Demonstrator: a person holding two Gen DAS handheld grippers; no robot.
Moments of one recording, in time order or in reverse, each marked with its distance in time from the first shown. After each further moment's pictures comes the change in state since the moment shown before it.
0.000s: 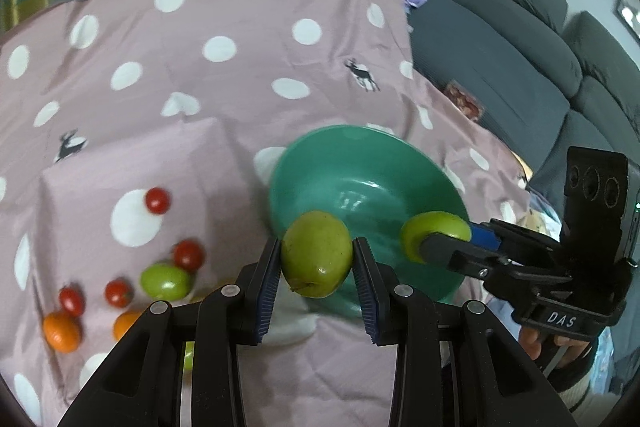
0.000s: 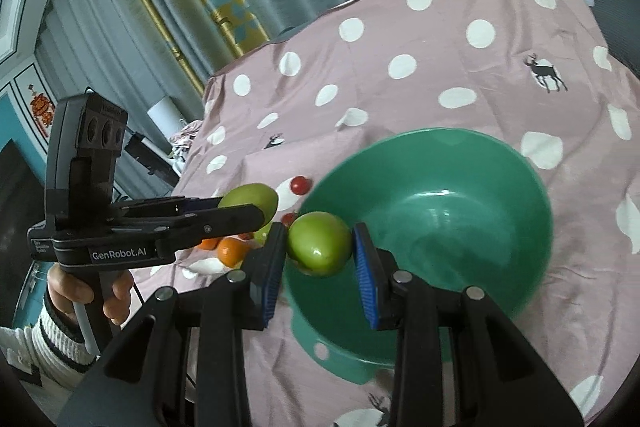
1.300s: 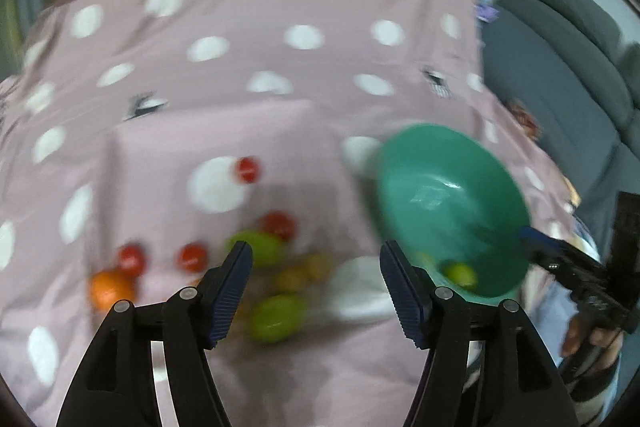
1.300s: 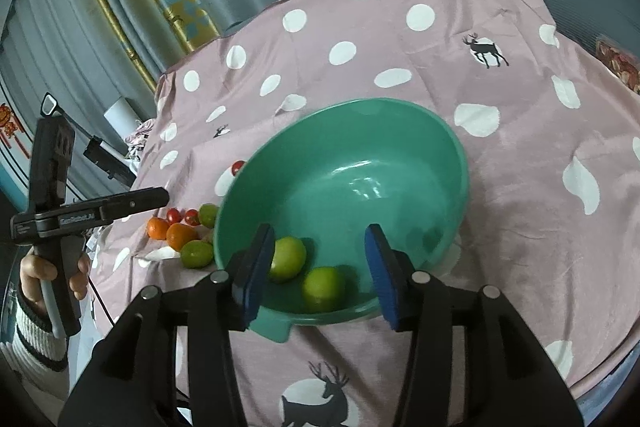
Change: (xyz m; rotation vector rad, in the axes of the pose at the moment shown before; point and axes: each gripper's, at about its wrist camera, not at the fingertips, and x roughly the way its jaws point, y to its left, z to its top) left arm -0.028 0.066 -0.026 -0.174 -0.011 0.212; right arm -0.013 -0.026 -0.016 0.052 0.023 -0.150
